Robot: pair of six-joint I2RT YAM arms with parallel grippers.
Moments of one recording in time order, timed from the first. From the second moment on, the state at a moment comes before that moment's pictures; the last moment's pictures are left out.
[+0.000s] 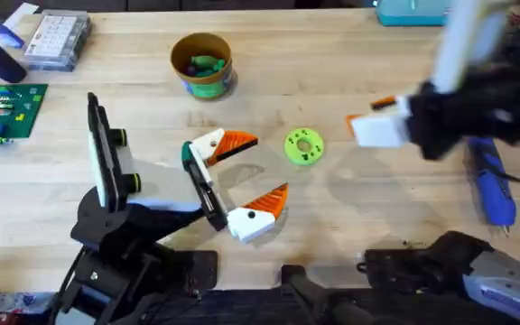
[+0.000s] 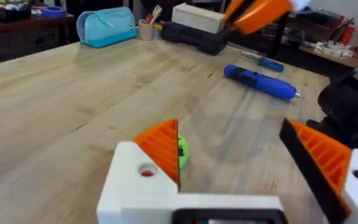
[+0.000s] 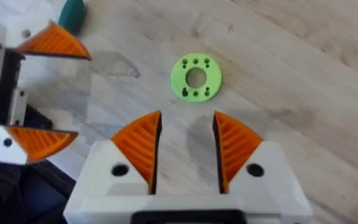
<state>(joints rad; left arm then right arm) -0.37 0.00 0.01 -0.06 0.71 -0.13 0.56 1.00 1.20 -1.15 -0.11 0.09</state>
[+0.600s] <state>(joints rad) -0.37 0.00 0.01 -0.06 0.71 -0.13 0.53 0.85 1.09 -1.14 -0.12 0.18</state>
